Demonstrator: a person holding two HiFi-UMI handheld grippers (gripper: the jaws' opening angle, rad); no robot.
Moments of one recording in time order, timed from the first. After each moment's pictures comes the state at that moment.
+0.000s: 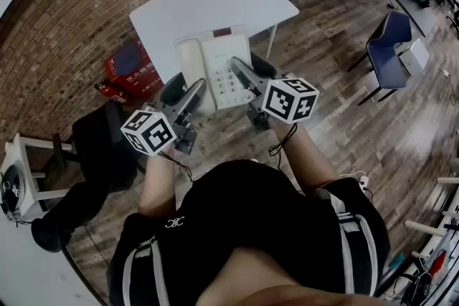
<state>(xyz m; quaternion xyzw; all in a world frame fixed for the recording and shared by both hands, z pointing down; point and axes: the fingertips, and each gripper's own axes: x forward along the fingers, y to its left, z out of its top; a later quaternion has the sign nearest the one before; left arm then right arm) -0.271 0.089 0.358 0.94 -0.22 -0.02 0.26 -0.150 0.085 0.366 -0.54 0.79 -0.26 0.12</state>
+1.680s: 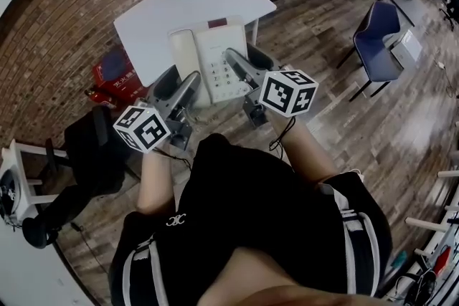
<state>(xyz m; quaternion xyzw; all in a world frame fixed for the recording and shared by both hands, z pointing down) -0.190 0.142 0.348 0.95 -0.21 -0.05 0.22 -0.069 0.139 0.356 -0.55 0.79 -0.23 0.14</state>
